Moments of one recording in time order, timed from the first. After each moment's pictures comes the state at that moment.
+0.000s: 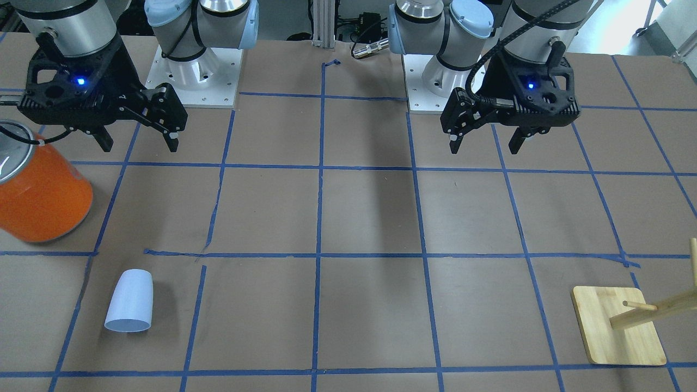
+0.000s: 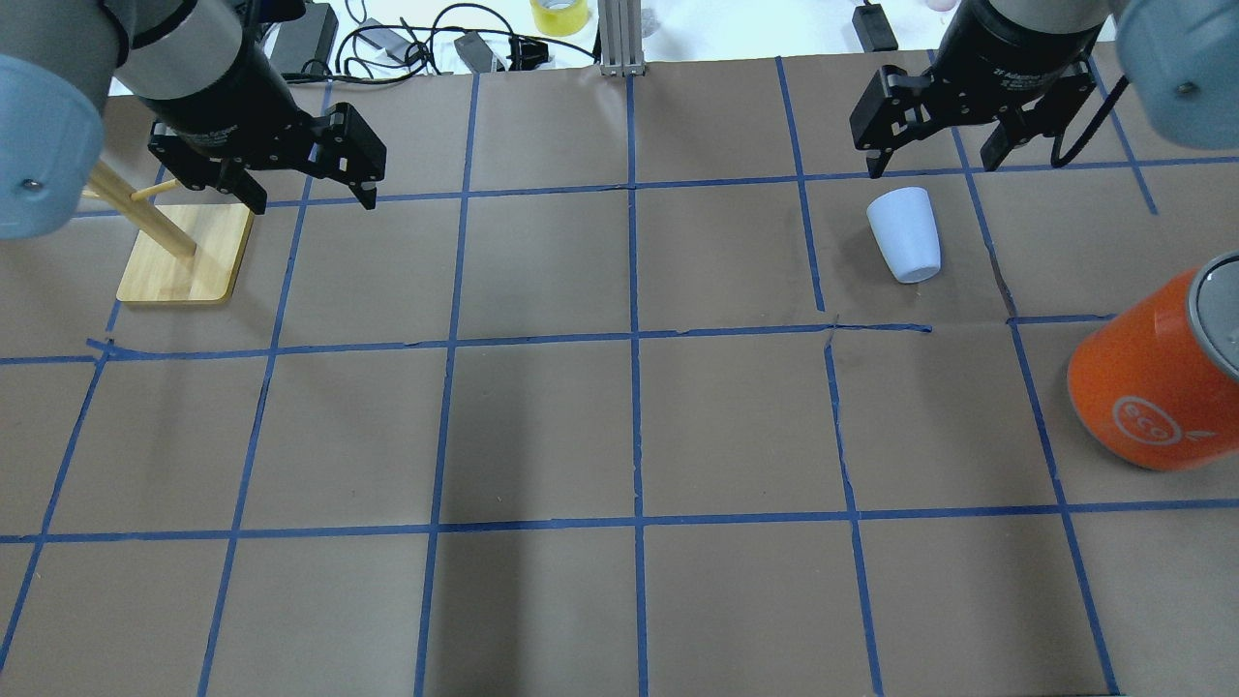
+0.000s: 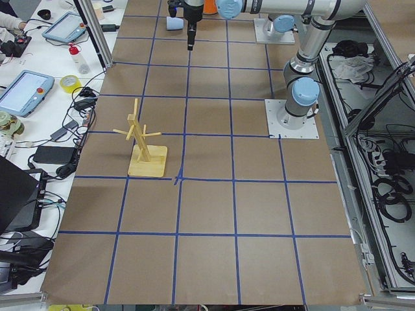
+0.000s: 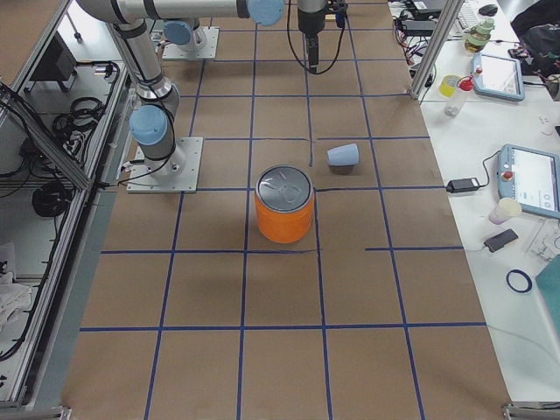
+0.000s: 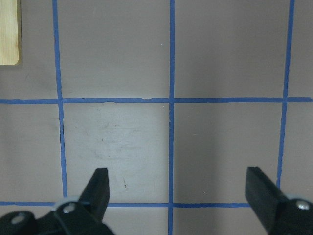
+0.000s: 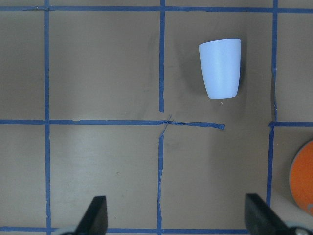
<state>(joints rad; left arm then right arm) -1.56 -1.56 -1.57 -1.47 1.59 -0.01 1.55 -1.56 1.53 -1.64 -1.57 -0.04</state>
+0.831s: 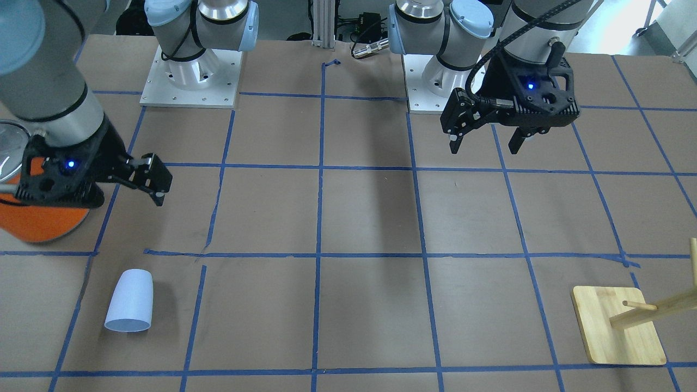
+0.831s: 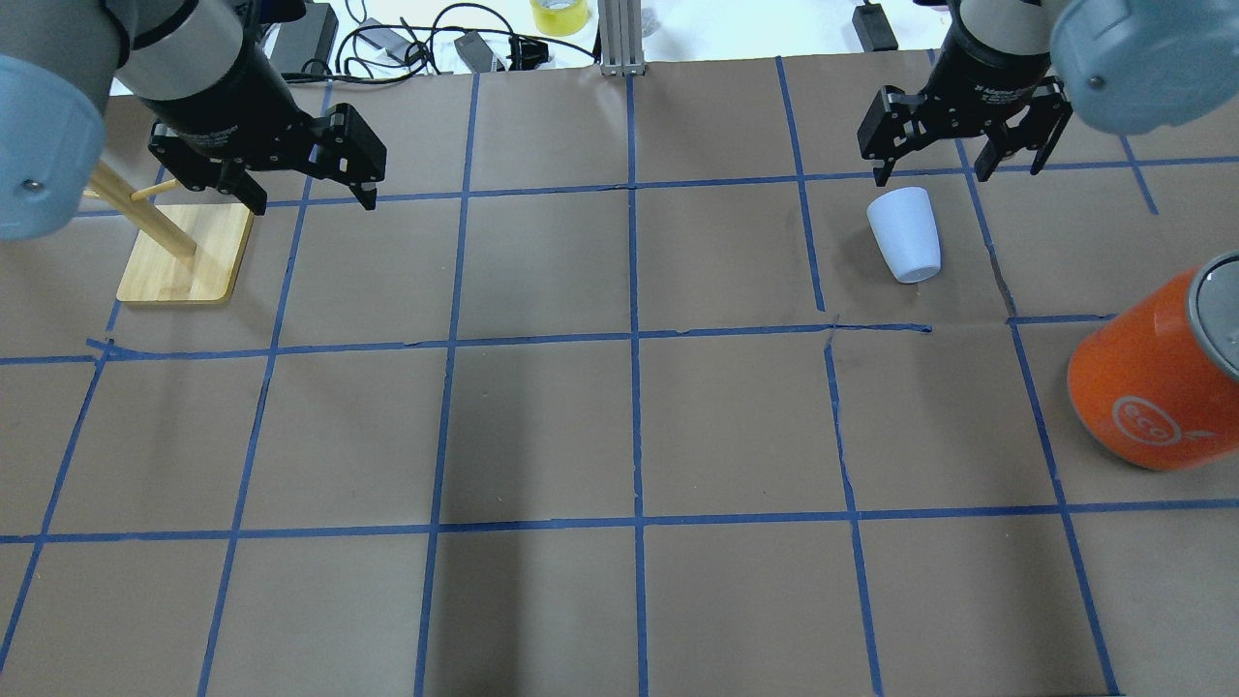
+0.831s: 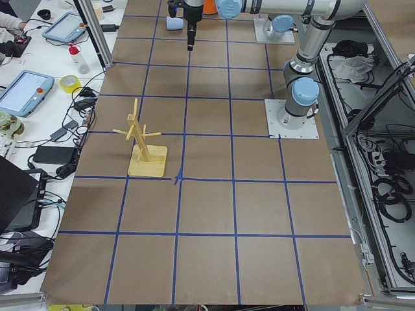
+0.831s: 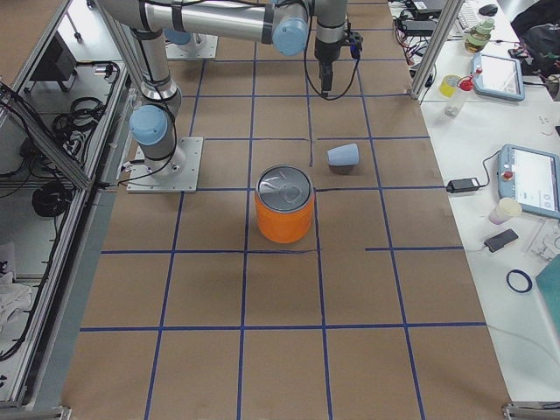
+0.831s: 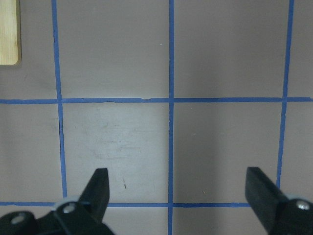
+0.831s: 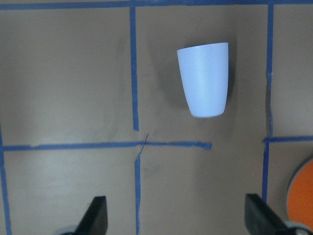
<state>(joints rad) -1.56 -1.56 -1.57 -1.47 1.59 -0.01 1.47 -1.37 1.53 -1.77 -1.59 -0.08</state>
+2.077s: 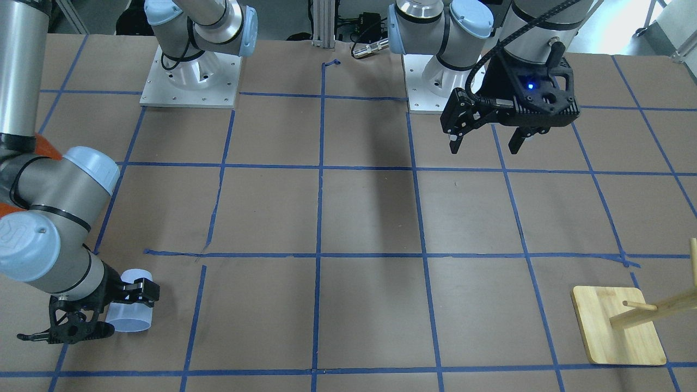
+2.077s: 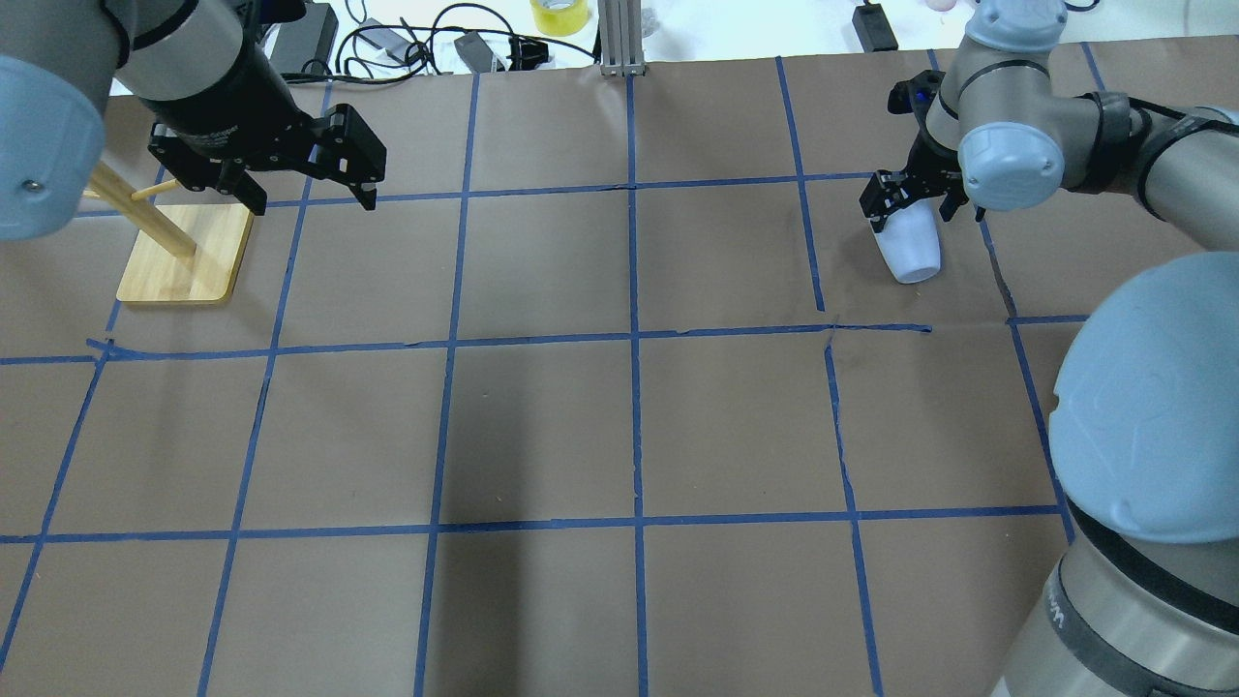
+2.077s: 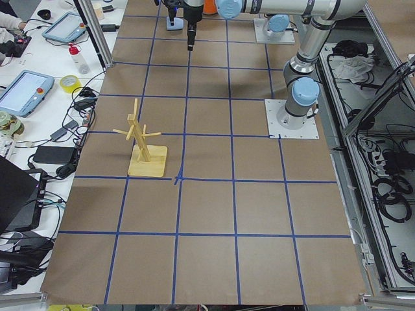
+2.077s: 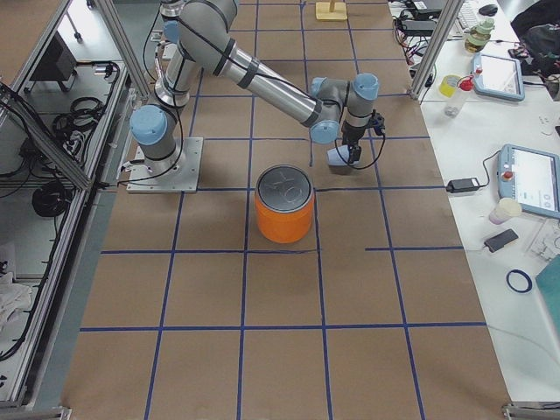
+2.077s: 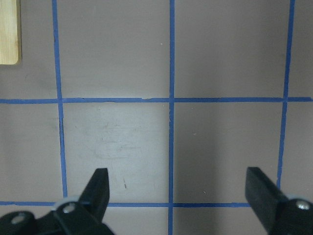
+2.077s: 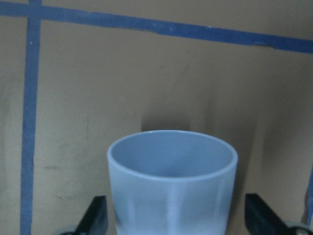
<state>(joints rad) -1.56 -1.56 -1.57 -1.47 1.59 -0.01 1.39 -0.99 1.56 -2.15 -1.58 -0.31</state>
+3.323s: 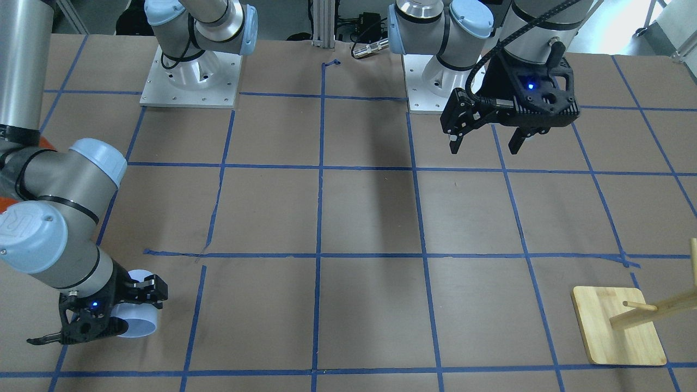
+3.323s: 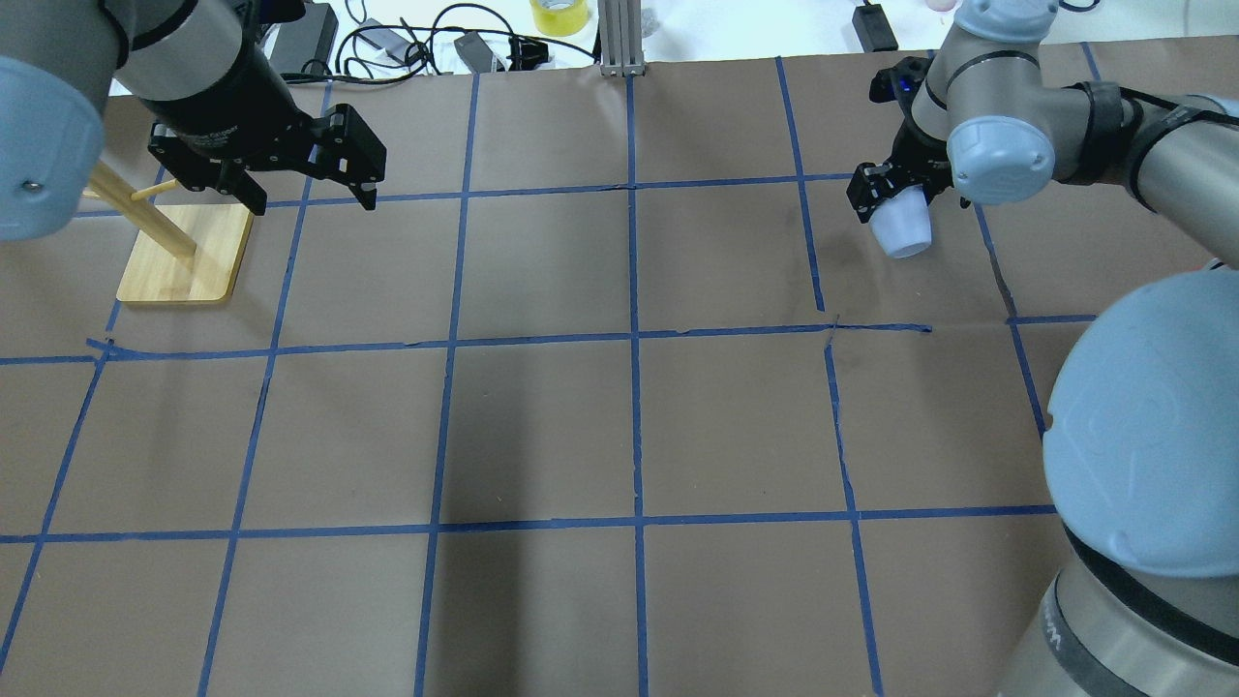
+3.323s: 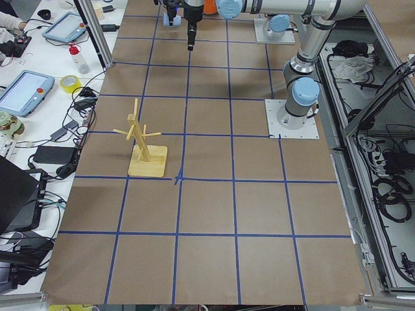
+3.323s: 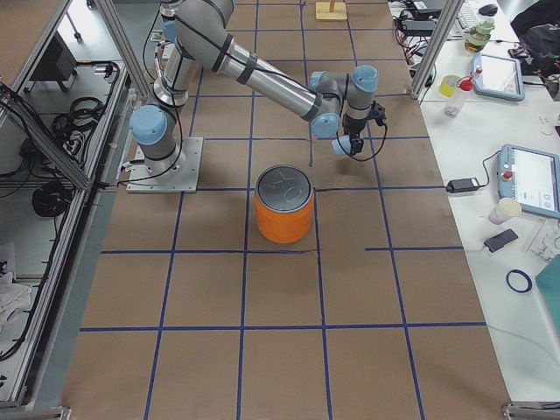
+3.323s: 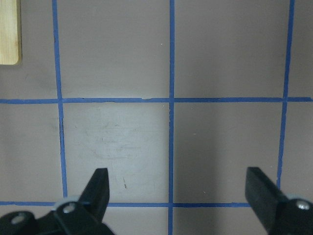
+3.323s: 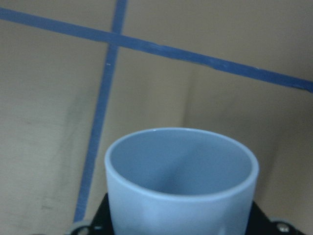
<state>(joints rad) -1.56 -1.56 -1.57 -1.47 1.59 -0.01 1.45 -1.04 1.55 -2.15 -1.53 -0.39</state>
